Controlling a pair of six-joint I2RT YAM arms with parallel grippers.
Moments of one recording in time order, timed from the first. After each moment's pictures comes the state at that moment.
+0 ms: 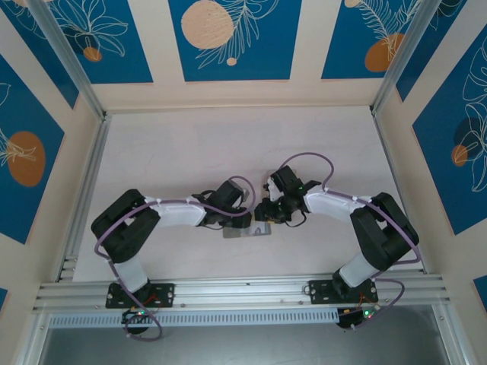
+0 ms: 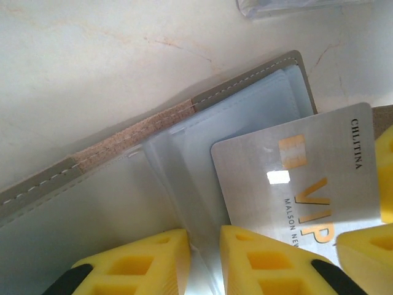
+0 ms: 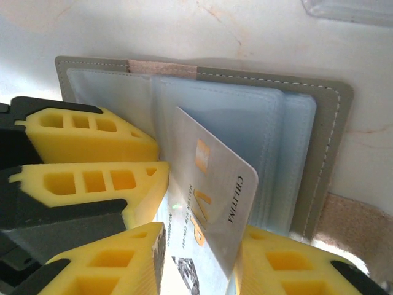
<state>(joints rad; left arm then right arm) -0.85 1.75 0.87 -0.12 0.21 -0.63 0.58 1.55 0.81 -0.44 -0.46 0.57</state>
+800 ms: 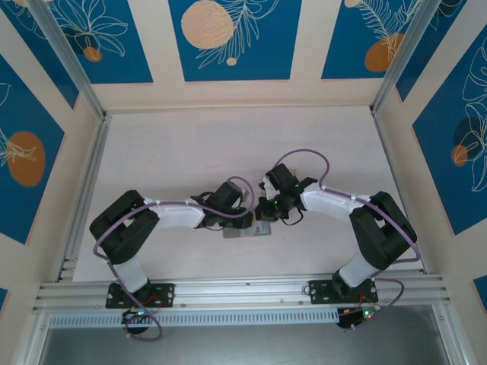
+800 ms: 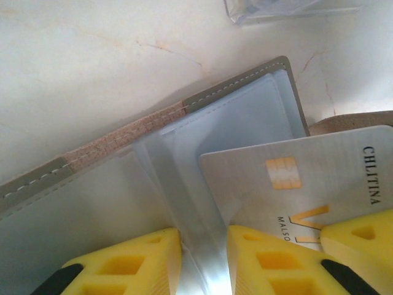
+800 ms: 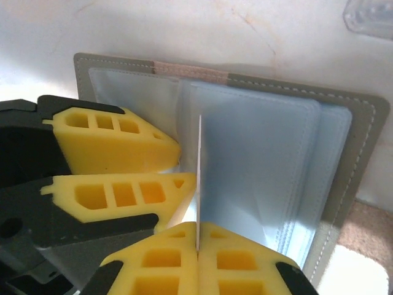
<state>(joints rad) -0.85 1.74 0.84 -0.06 0.22 -0.66 0.61 1.57 0.86 -0.48 -0.44 0.55</state>
